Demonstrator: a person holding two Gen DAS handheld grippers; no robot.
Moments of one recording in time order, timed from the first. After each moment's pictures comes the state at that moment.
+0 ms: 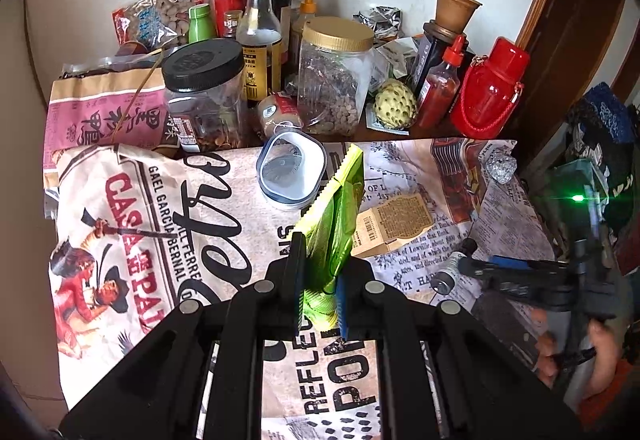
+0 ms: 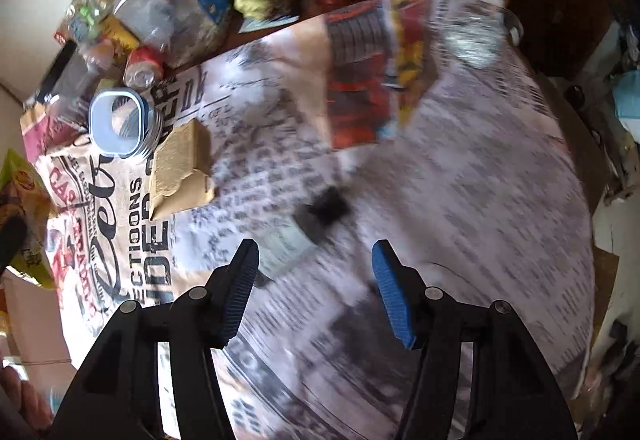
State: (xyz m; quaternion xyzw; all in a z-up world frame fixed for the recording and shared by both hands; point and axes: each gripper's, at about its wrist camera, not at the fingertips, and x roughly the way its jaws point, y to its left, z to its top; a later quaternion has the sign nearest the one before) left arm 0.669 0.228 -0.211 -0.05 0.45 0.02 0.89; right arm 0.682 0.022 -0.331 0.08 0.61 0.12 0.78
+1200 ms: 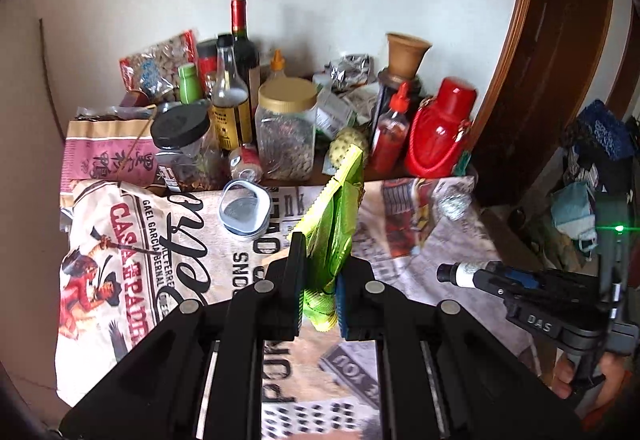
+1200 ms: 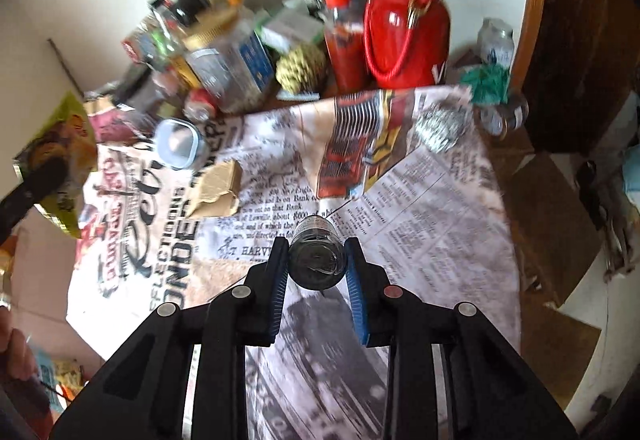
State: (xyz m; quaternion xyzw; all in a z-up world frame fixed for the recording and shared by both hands) left arm 0.633 0.137 -0.145 -0.05 0.38 0.04 0.92; right arm 0.634 -0.057 -0.252 0.06 0.50 0.21 0.84
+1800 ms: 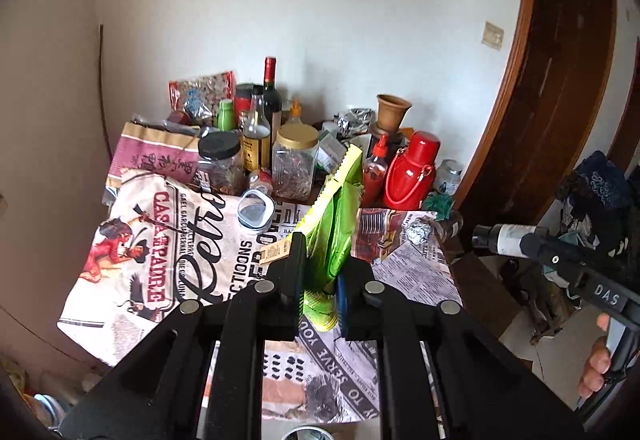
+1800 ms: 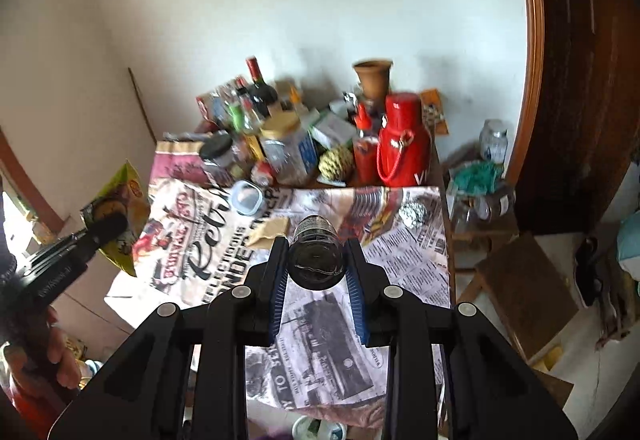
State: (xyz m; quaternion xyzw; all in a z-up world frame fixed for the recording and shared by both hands) left arm 0.510 0.085 -0.072 -0.09 0.30 0.09 0.94; right arm 0.545 -0.120 -0.137 0.05 0.35 0.28 0.89
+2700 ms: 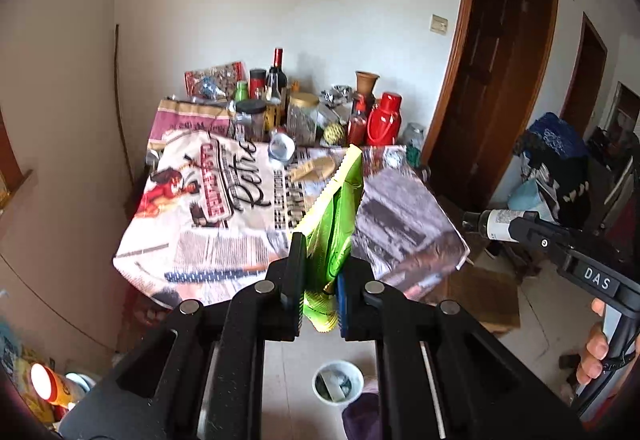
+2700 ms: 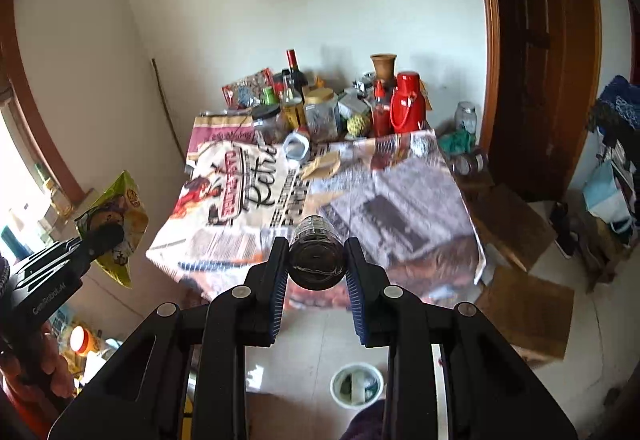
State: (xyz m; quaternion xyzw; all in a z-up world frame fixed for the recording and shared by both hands) left arm 0.238 0.130 -0.084 -0.07 0.31 0.02 0.95; right arm 0.278 -0.075 -0.135 0.05 0.34 0.22 0.91
